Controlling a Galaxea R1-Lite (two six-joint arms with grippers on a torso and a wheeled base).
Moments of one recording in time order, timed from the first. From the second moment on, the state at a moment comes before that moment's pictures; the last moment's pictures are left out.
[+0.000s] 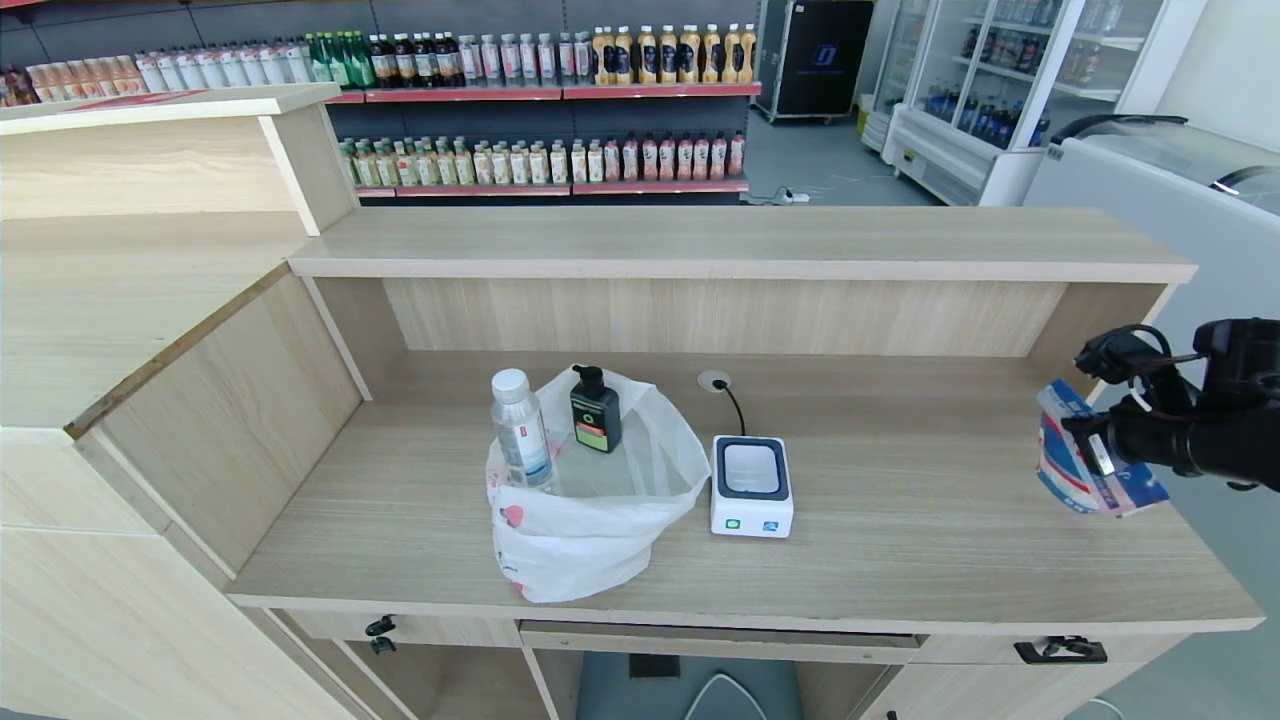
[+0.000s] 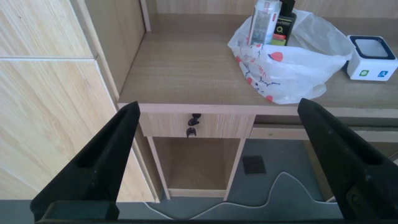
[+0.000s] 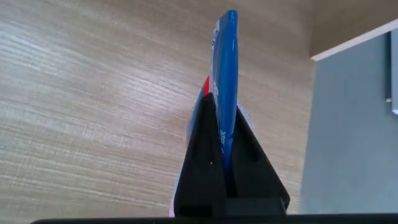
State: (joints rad) left arm -0.01 0.00 0.00 0.00 -0.04 -0.01; right arm -0.32 1.97 -0.99 -0.48 0.23 -0.66
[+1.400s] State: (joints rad) left arm -0.01 0.00 0.00 0.00 -0.04 -0.01; right arm -0.21 1.41 -0.67 -0.94 0.63 -1.76
